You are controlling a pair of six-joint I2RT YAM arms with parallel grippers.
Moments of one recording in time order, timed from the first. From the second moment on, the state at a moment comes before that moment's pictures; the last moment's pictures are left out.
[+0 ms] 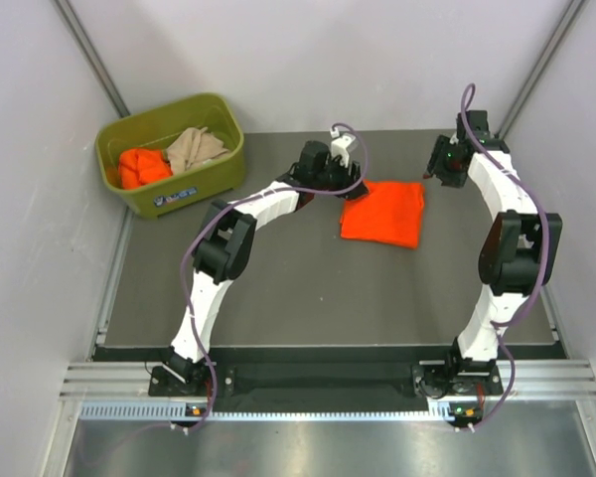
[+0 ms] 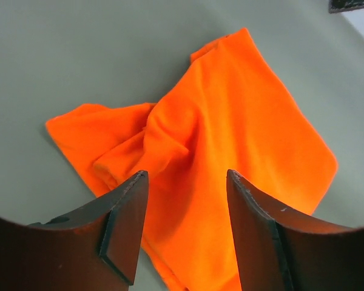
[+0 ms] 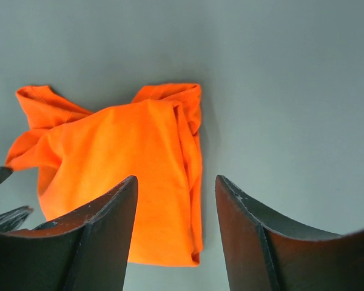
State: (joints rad) left arm -0.56 2.35 1.84 0.11 0.48 -0.23; right arm -0.03 1.90 1.67 -0.67 -0.04 0.33
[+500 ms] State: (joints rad) left arm -0.57 2.35 1.84 0.11 0.35 -0.01; right arm -0.03 1.89 1.59 -0.64 -0.10 0.34
